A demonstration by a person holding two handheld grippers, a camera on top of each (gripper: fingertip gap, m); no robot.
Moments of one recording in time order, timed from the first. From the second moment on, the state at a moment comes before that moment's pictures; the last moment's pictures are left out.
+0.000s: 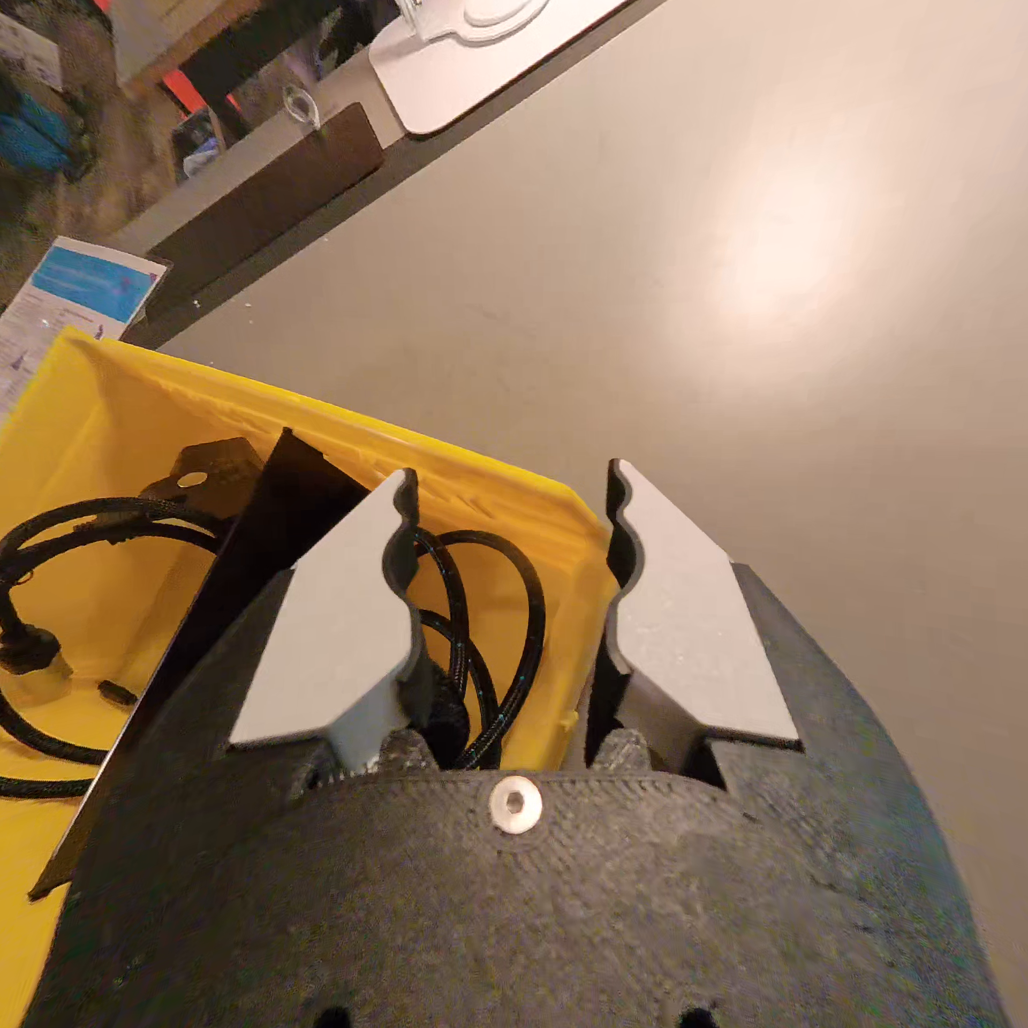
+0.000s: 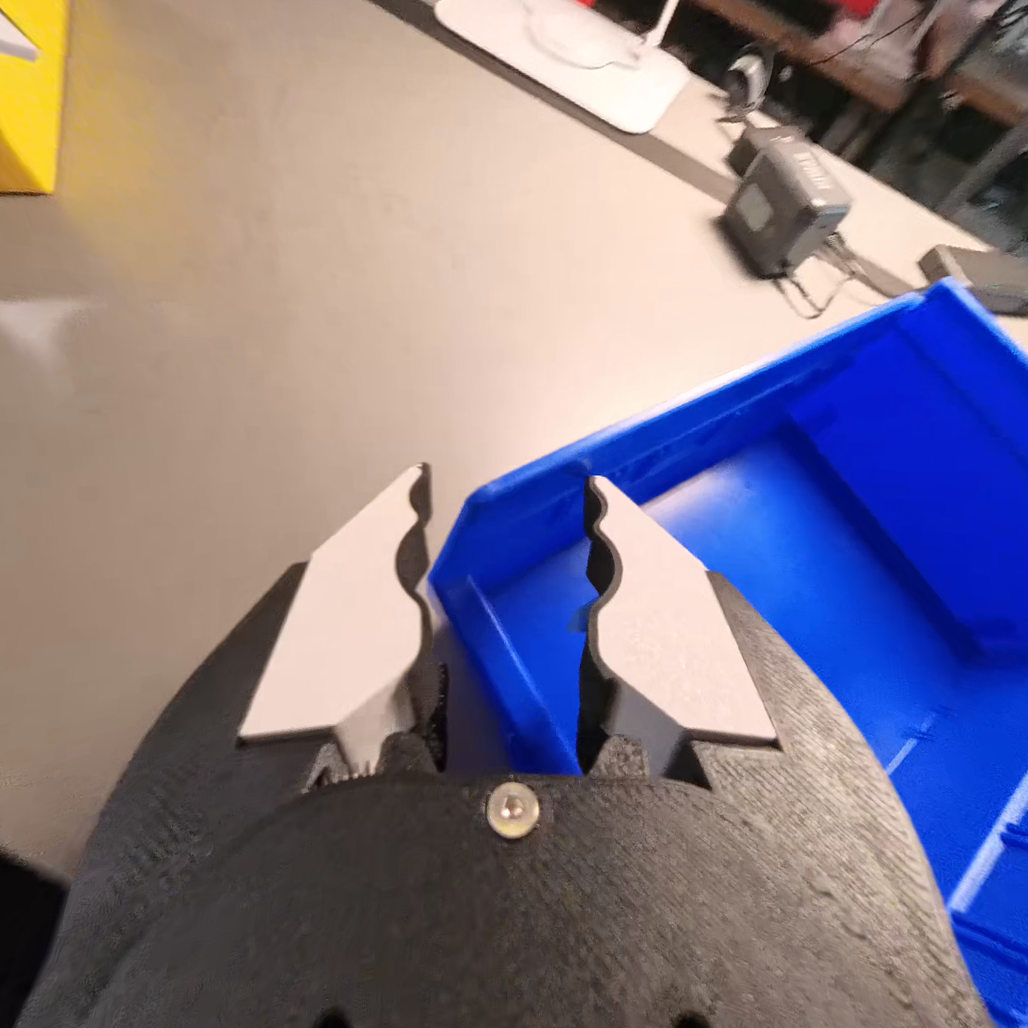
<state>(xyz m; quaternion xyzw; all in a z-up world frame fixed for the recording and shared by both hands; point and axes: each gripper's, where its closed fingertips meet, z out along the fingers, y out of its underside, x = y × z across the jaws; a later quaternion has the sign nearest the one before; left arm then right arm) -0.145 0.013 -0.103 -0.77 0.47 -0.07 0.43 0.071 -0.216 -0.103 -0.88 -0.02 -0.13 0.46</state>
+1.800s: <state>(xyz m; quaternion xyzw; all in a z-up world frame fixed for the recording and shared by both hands) -0.387 0.051 -0.072 -0.78 0.33 -0.10 0.52 0.202 -0.294 -0.064 -0.83 0.07 -0.30 0.47</state>
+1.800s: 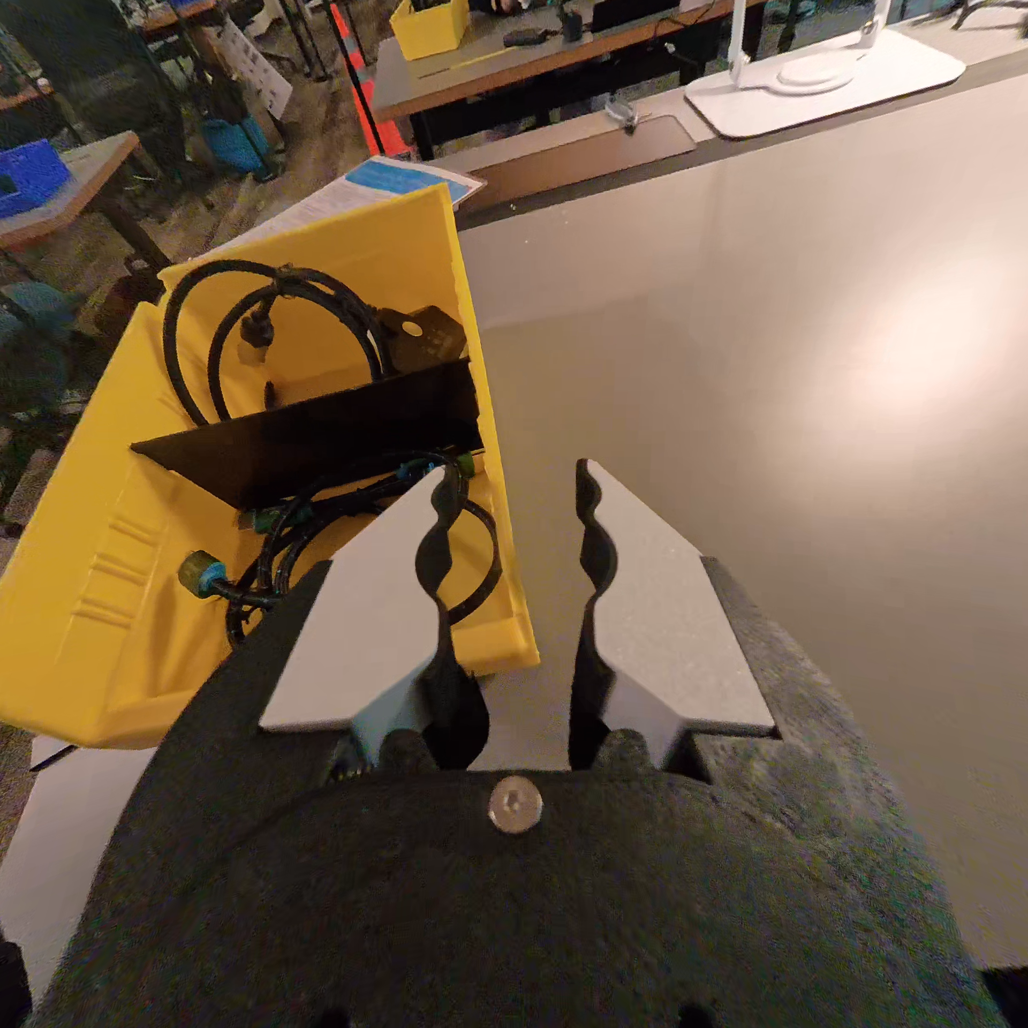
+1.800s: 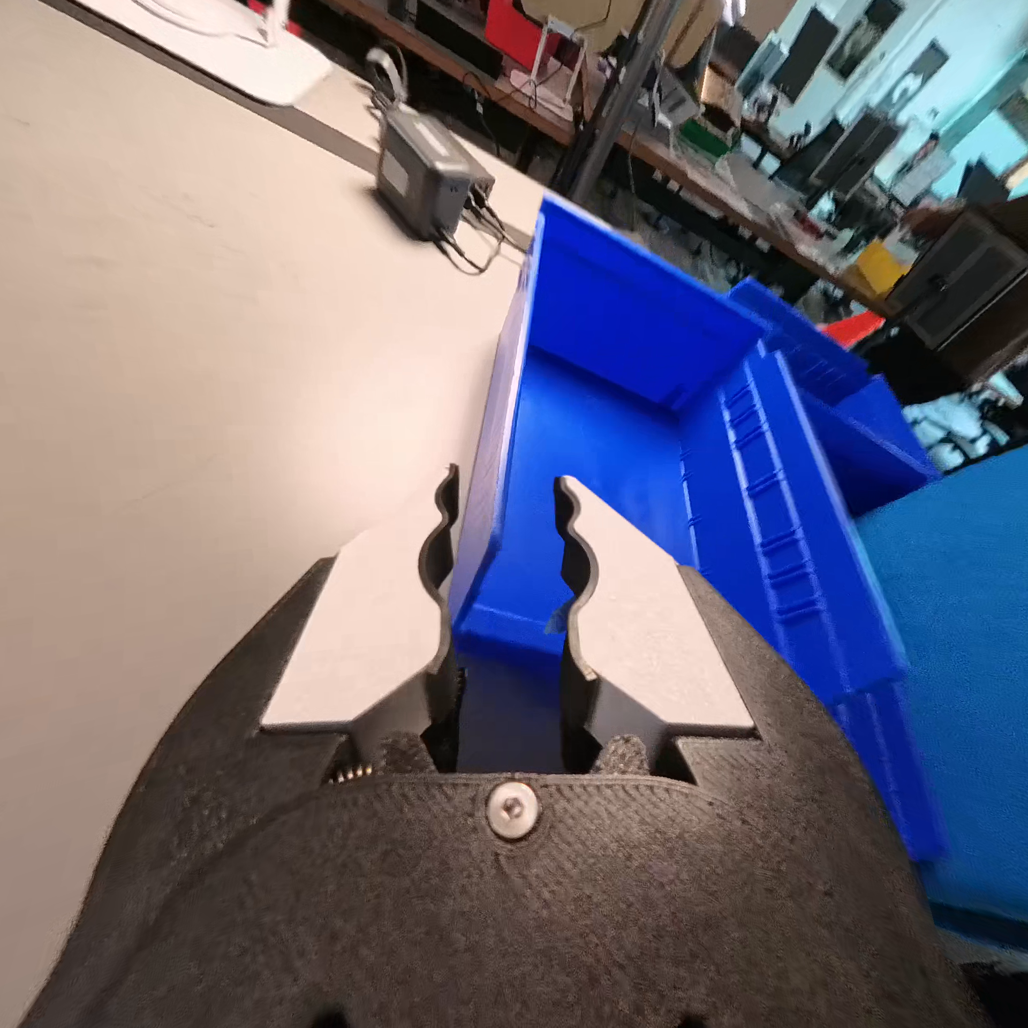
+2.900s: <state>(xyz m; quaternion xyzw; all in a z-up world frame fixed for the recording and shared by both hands) -0.460 0.158 -0.171 -0.78 0.62 0.00 0.06 0.026 -0.159 -0.175 -0.89 -0.23 0.04 0.40</state>
